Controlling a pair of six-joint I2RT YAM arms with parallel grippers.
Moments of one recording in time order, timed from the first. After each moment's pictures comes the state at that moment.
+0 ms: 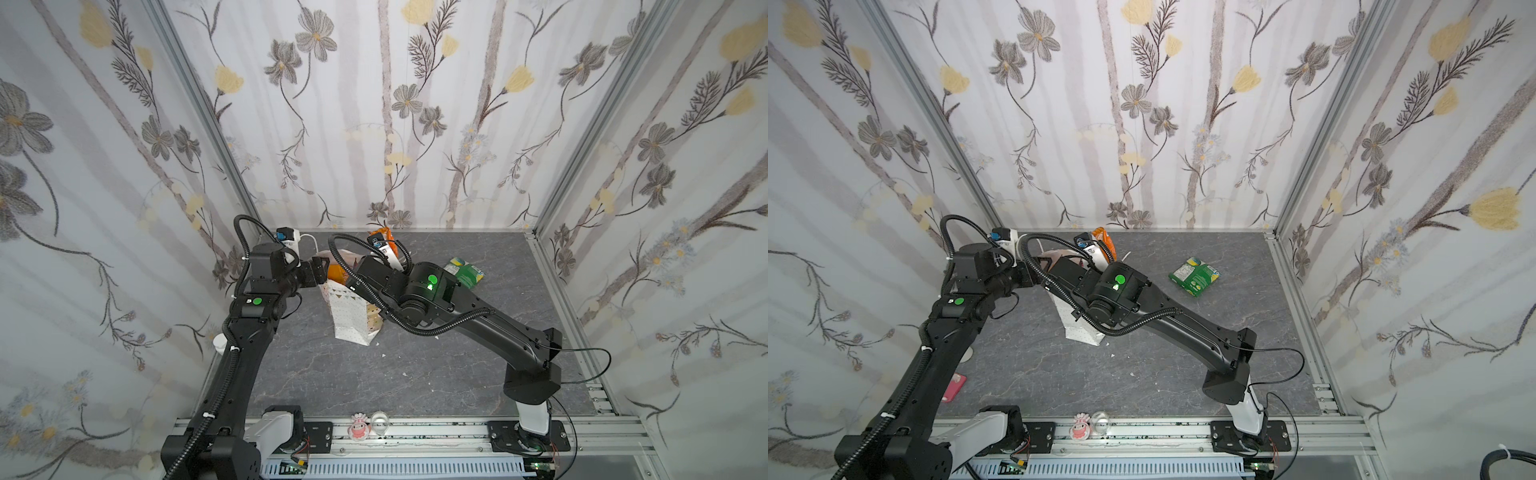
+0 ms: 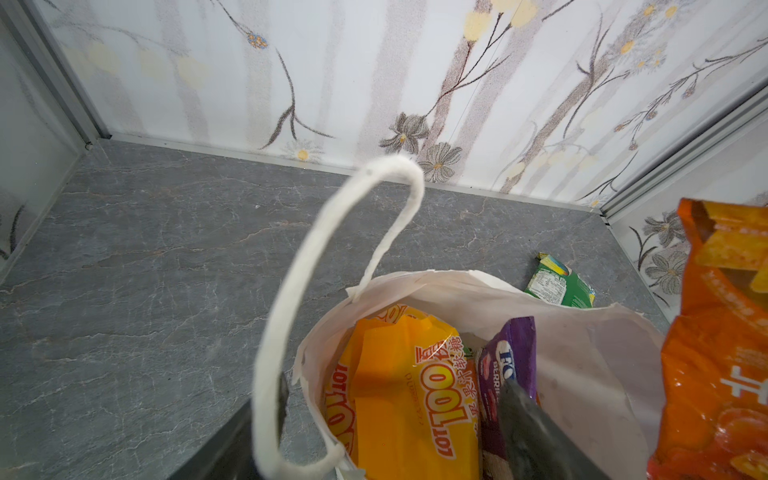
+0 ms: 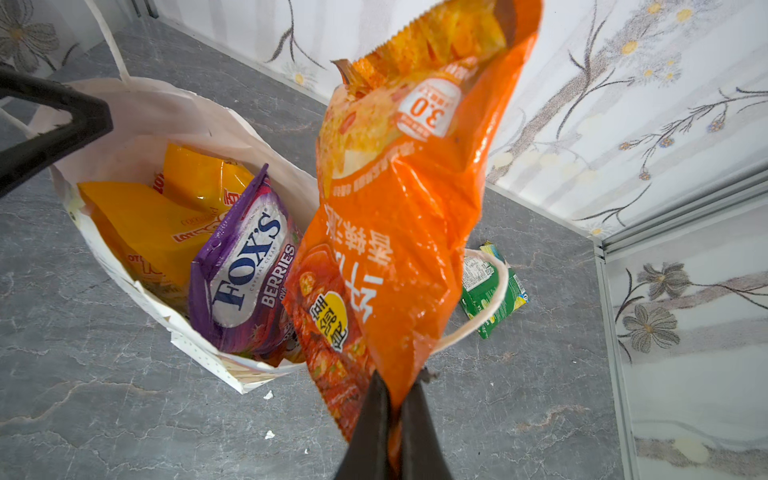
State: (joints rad) left arm -0.04 1.11 1.06 -0.42 0.28 -0.23; right arm 1.20 1.99 2.39 -1.41 0.86 0.51
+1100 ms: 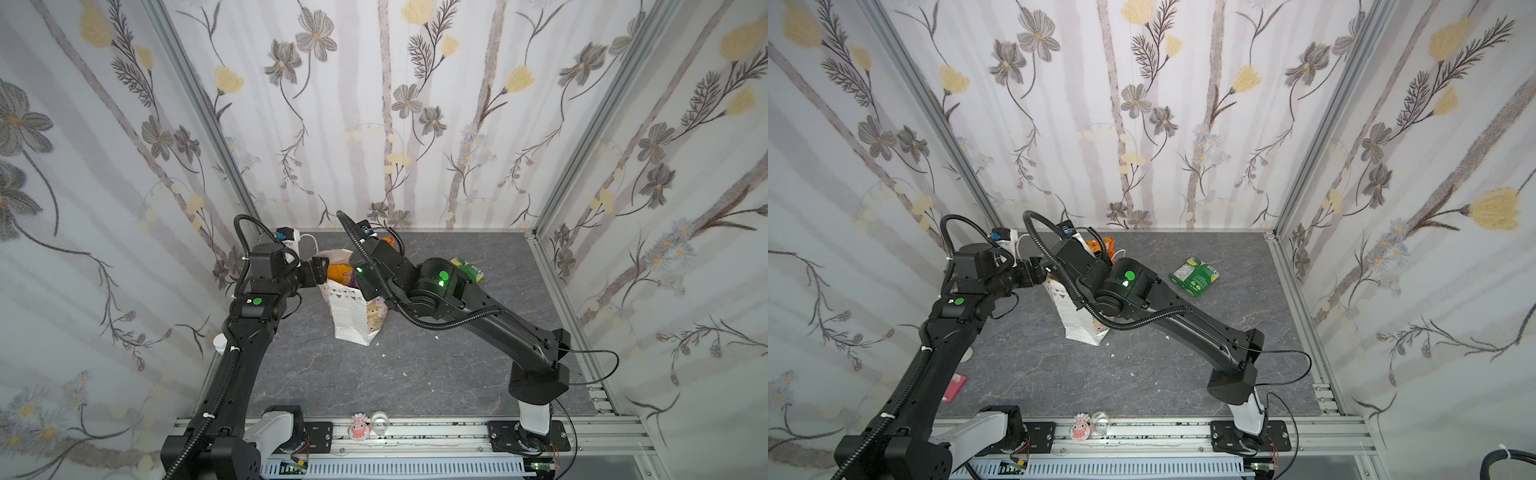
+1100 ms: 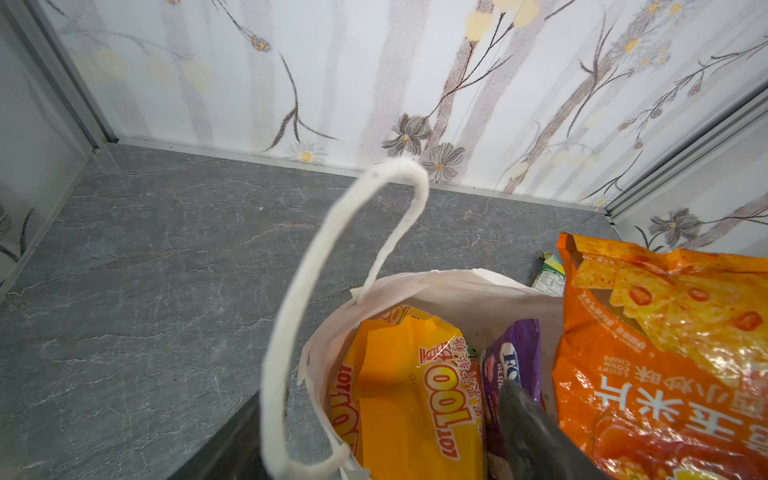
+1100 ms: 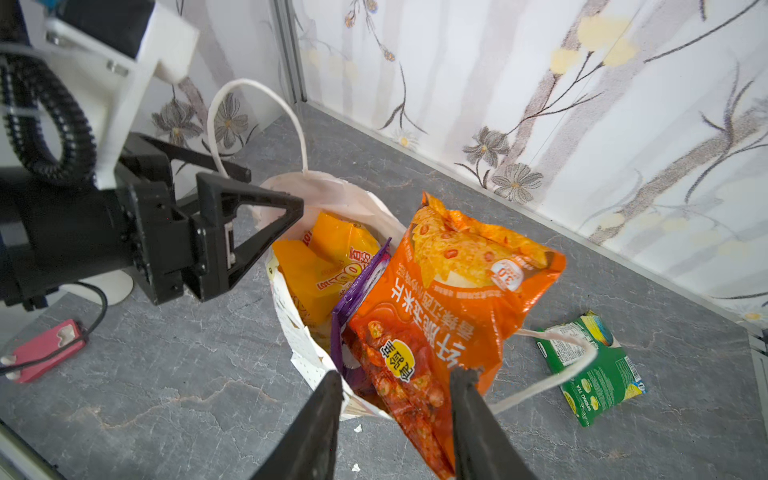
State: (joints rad) left arm -0.04 1.11 1.06 -0.42 0.27 -0.23; right arm 1.17 1.94 2.39 -1.12 0.62 0.35
